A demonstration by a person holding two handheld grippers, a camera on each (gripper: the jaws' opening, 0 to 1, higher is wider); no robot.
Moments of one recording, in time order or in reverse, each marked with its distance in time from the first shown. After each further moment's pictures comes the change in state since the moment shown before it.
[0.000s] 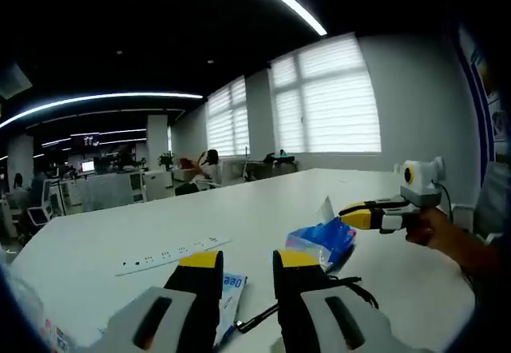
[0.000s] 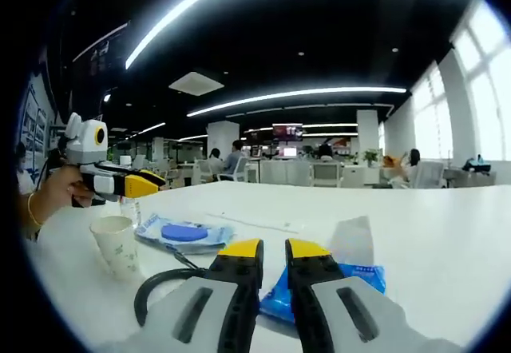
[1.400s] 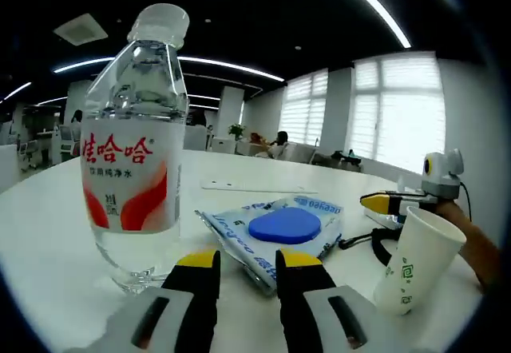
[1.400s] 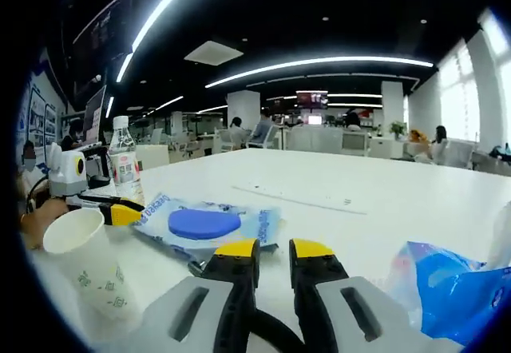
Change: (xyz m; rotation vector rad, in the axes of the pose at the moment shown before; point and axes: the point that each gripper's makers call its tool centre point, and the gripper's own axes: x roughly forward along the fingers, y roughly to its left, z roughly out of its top) left arm -0.080 0.089 -0.121 -0.299 0.077 0.327; right arm 0.107 0.076 -0.050 0.001 0.175 0.120
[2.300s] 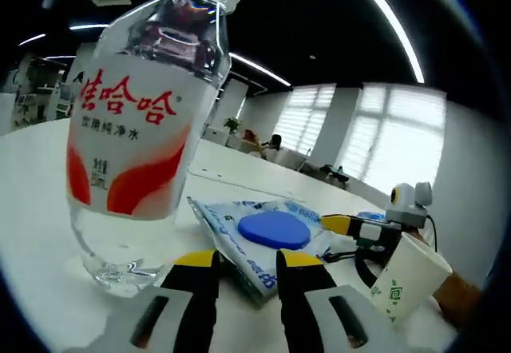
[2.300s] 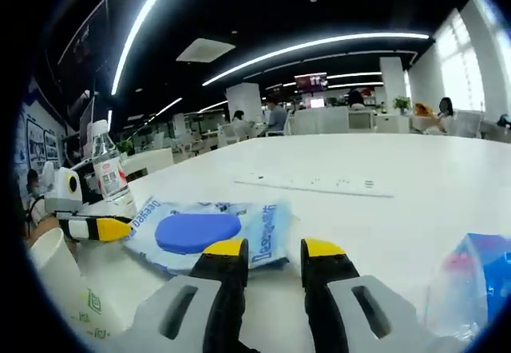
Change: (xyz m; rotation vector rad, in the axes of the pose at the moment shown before) left arm 0.032 0.000 0.001 -0.122 0.034 -0.095; right arm 0.051 0.010 -0.020 0.116 0.059 0.063
